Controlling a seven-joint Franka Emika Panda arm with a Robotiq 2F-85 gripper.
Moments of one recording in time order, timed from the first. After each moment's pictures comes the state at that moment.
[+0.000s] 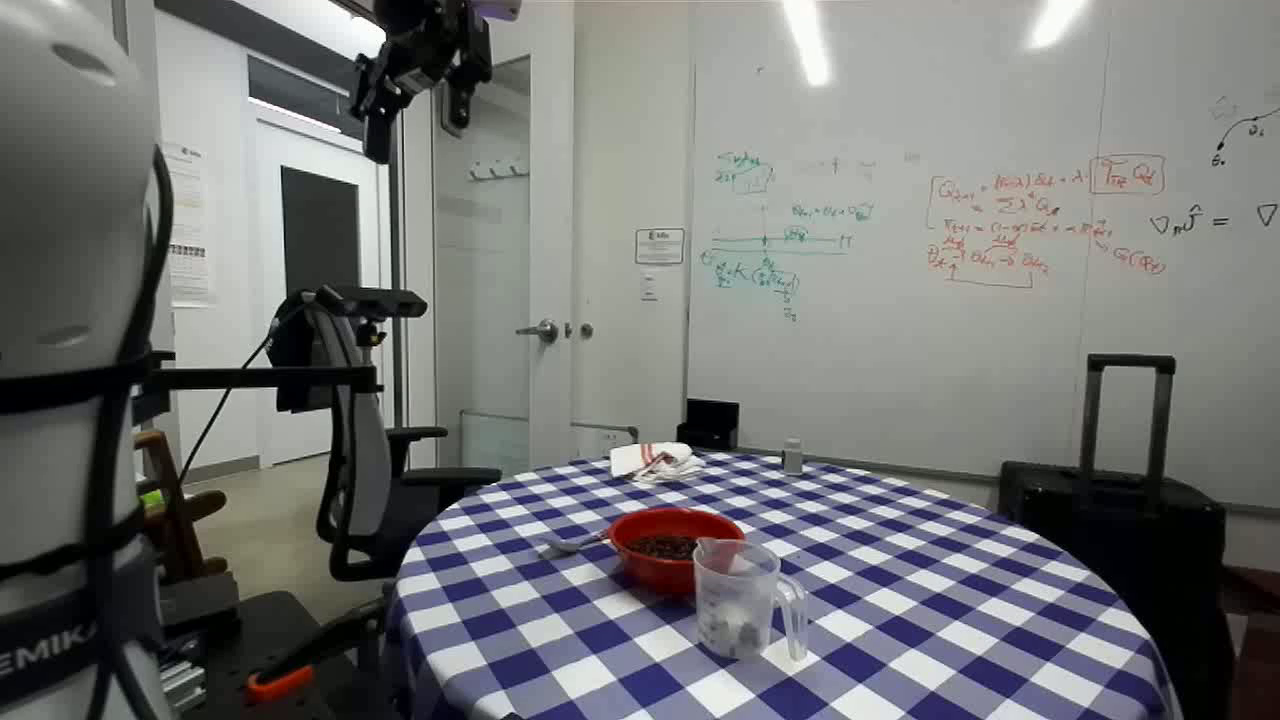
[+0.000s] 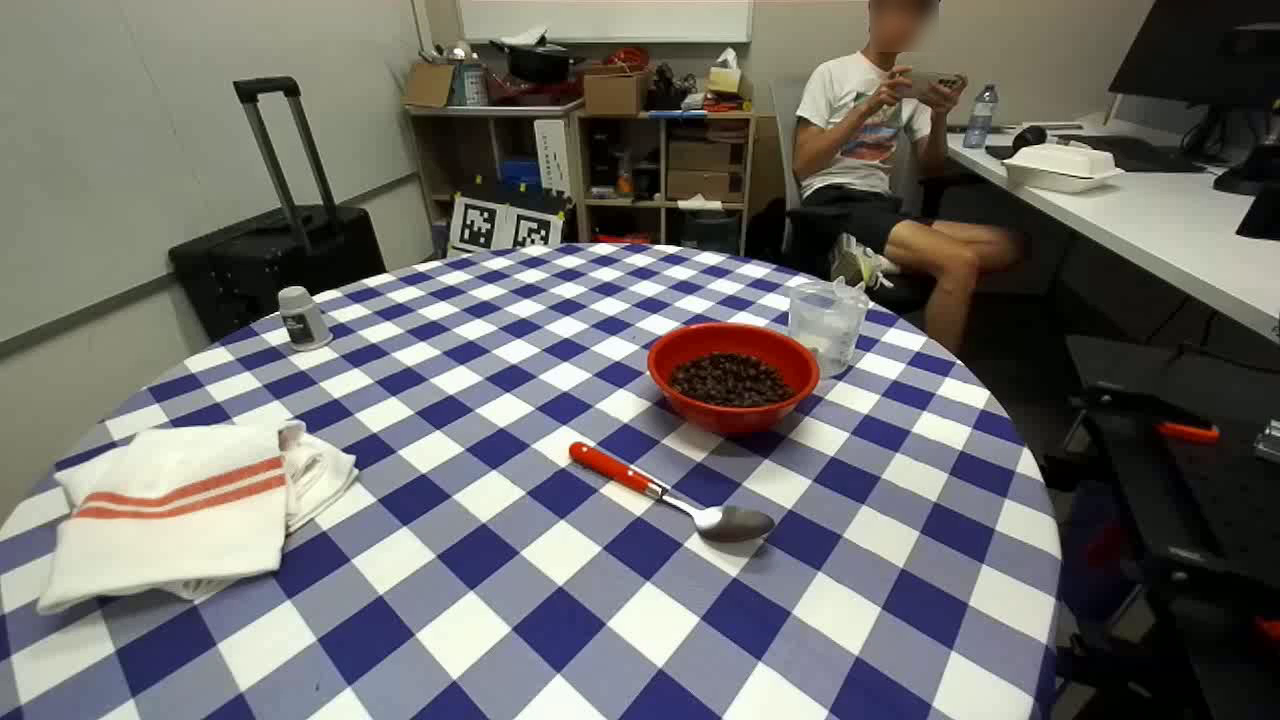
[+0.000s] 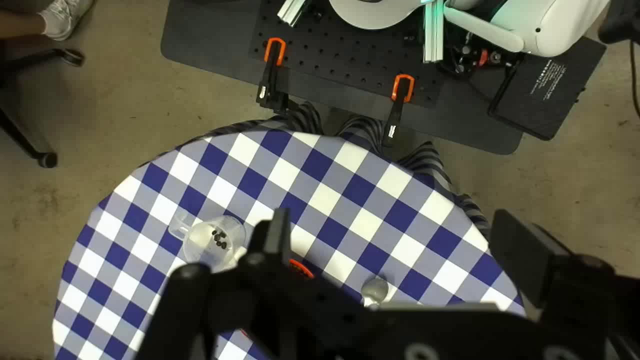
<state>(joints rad) 0.12 -0.79 0.20 -2.38 -0.03 1.41 0.00</state>
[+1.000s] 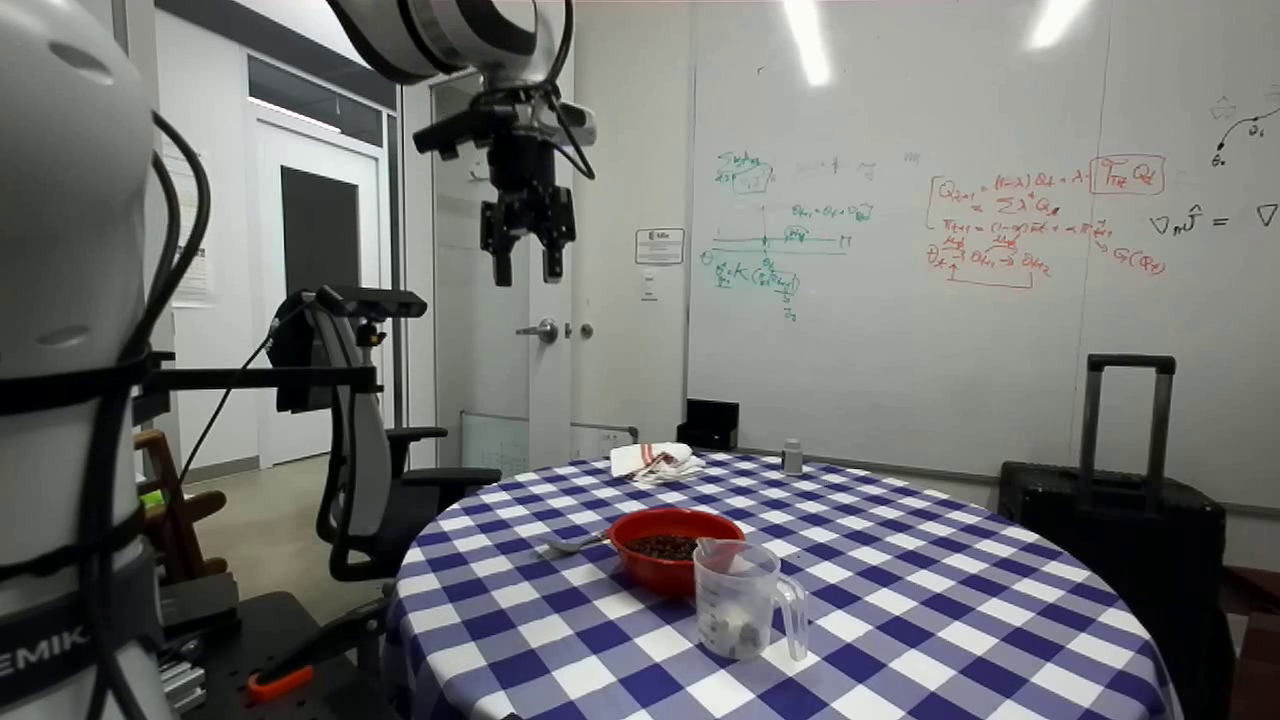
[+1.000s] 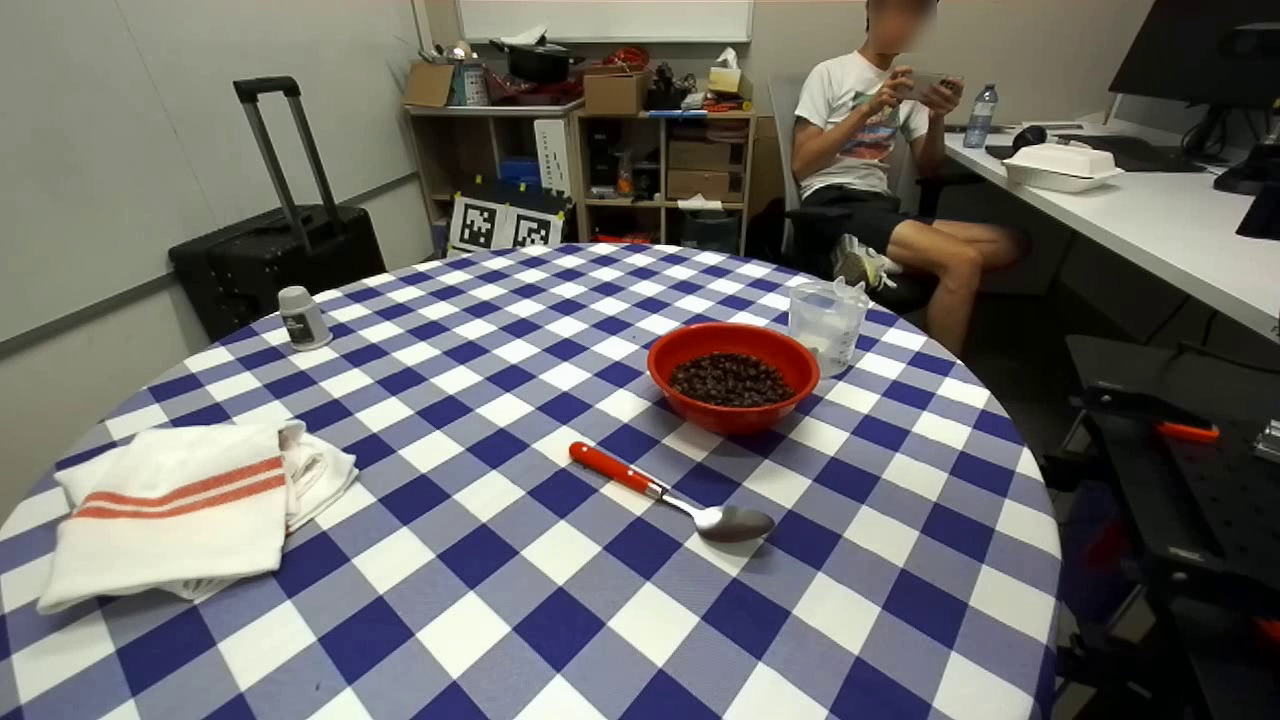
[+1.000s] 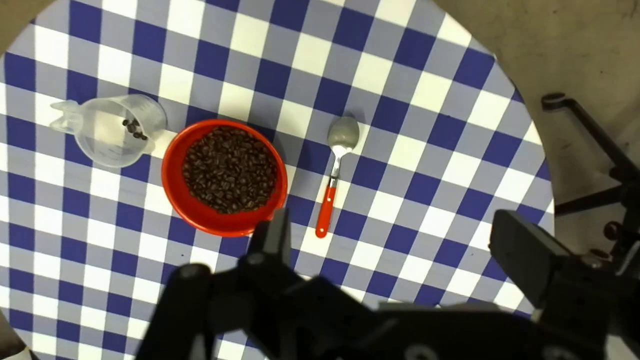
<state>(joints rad) 0.11 -0.38 0.22 -2.39 0.03 2.06 0.28</state>
